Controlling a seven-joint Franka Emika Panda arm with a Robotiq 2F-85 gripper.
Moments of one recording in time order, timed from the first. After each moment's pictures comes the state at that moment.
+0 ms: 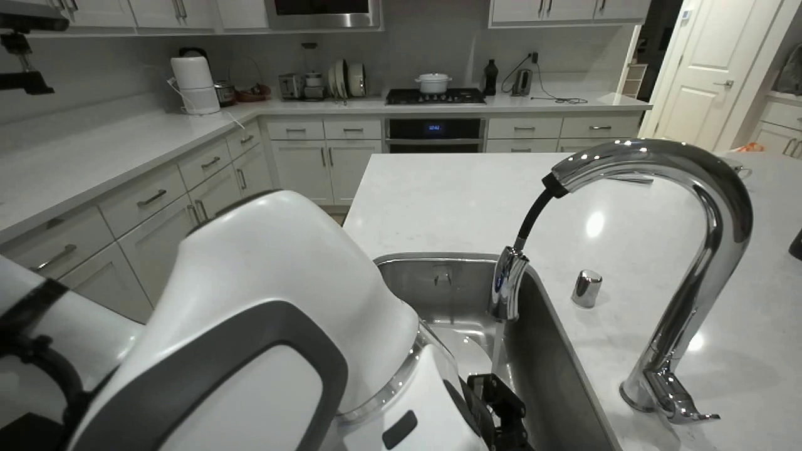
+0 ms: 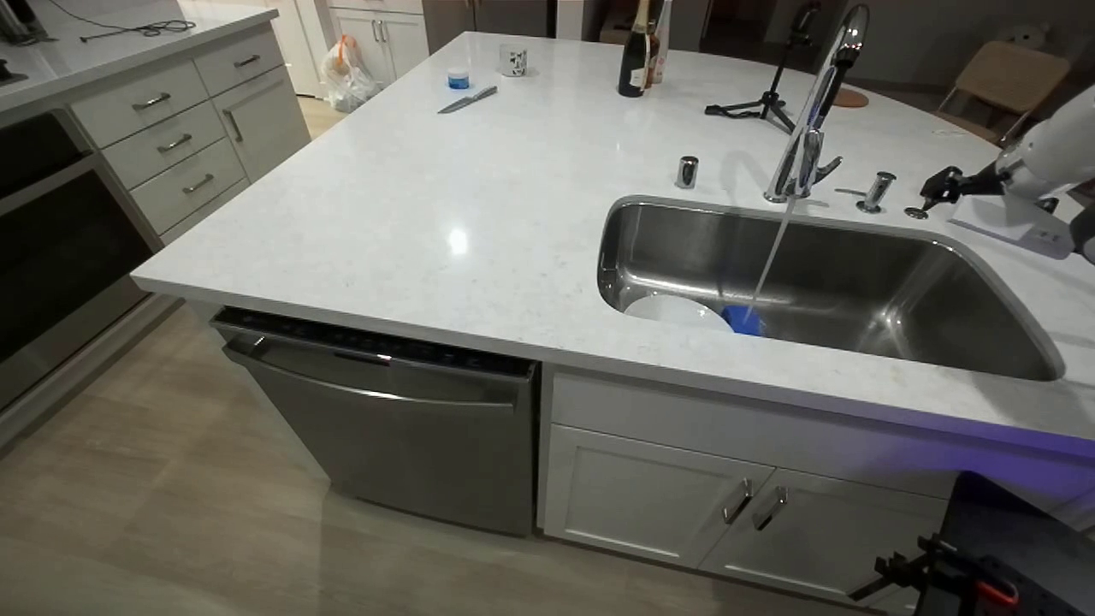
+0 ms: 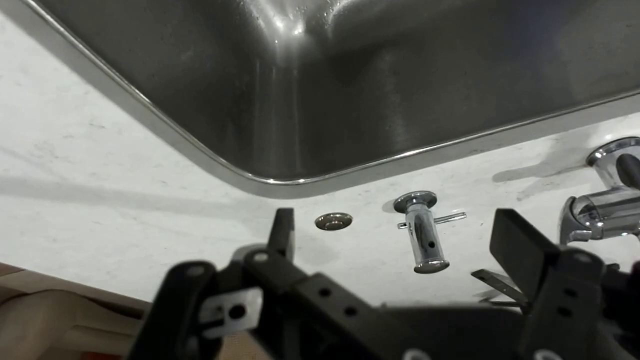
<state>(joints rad) -1.09 0.13 0.12 -2.22 -1.04 2.92 1.36</state>
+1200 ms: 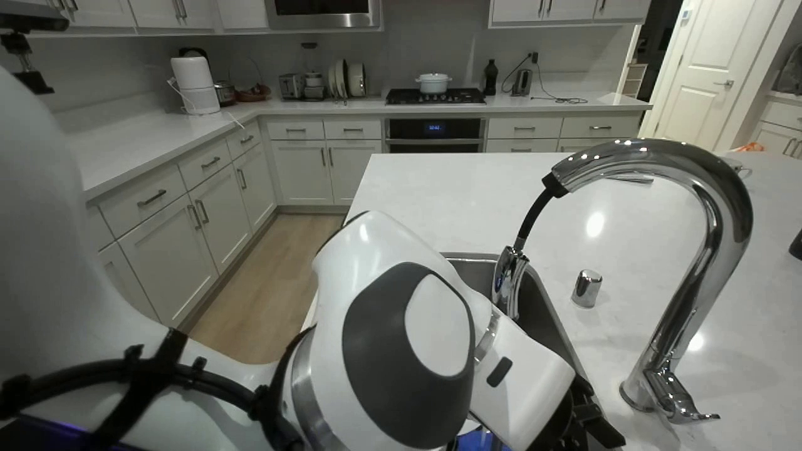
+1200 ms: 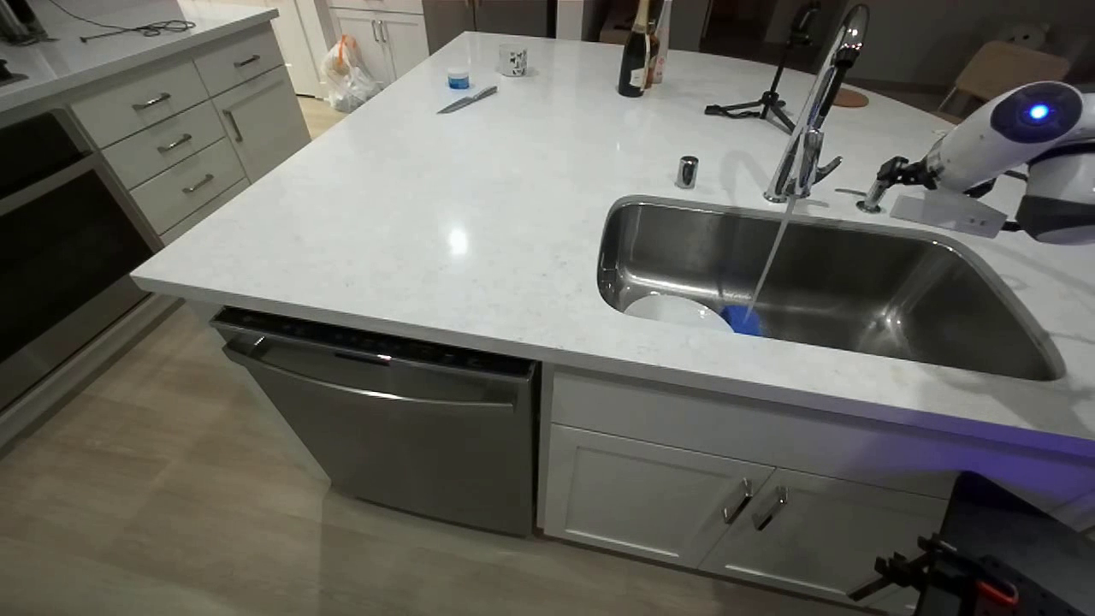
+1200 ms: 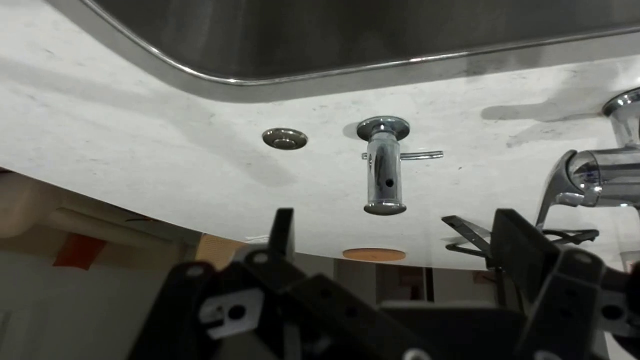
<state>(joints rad) -0.99 0.37 0.10 -1.89 -1.53 2.79 1.70</state>
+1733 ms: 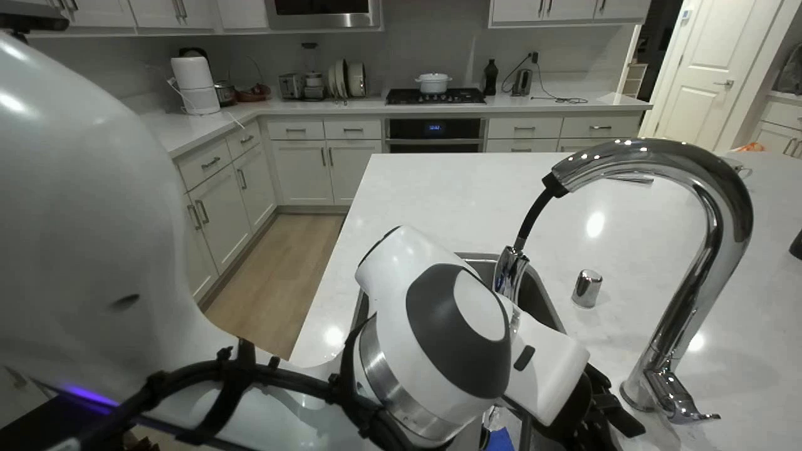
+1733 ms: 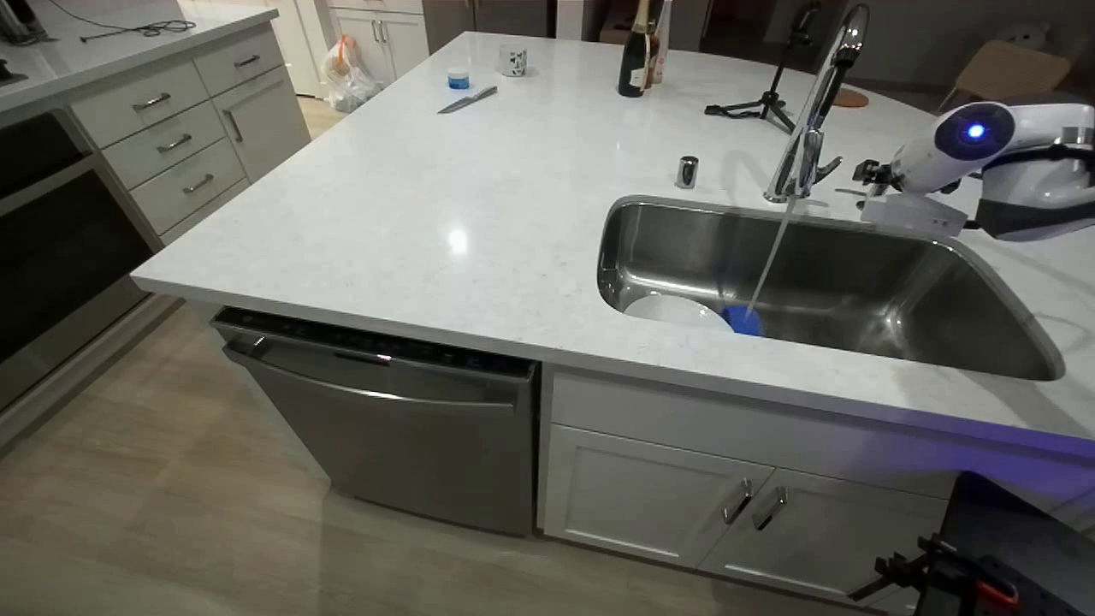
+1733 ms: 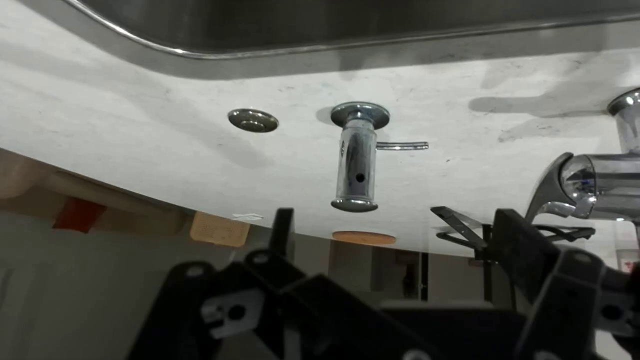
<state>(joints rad) -0.94 0.50 0.10 -1.74 -1.64 2.71 1.77</state>
